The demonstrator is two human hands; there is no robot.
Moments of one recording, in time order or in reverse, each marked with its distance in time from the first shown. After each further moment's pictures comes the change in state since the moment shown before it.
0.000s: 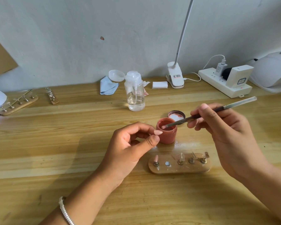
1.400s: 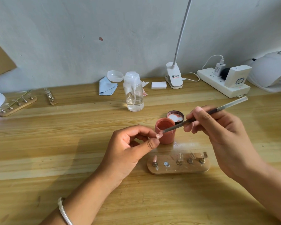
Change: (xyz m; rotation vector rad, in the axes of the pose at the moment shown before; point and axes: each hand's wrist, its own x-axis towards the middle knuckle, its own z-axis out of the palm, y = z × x) left_hand 0.001 -0.004 -0.001 0.058 -0.011 0.007; right_hand -0.001 -0.002 0.003 -0.001 -0.004 0.074
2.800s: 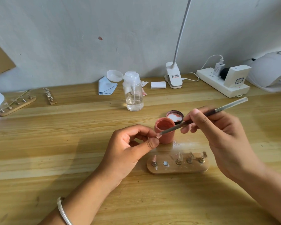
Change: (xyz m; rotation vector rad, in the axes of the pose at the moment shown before) left_hand 0.000 0.000 0.000 0.027 0.000 -0.007; right_hand -0.001 0.005 -0.001 -0.039 -0.056 -0.078
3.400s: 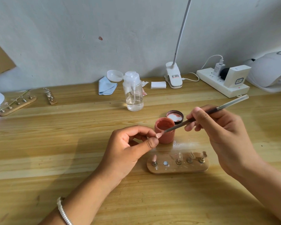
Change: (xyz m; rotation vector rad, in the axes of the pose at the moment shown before) left_hand 0.000 -0.002 -0.001 -0.002 0.017 -0.001; right_hand 0.004 0.002 -0.004 -0.043 0.073 0.040
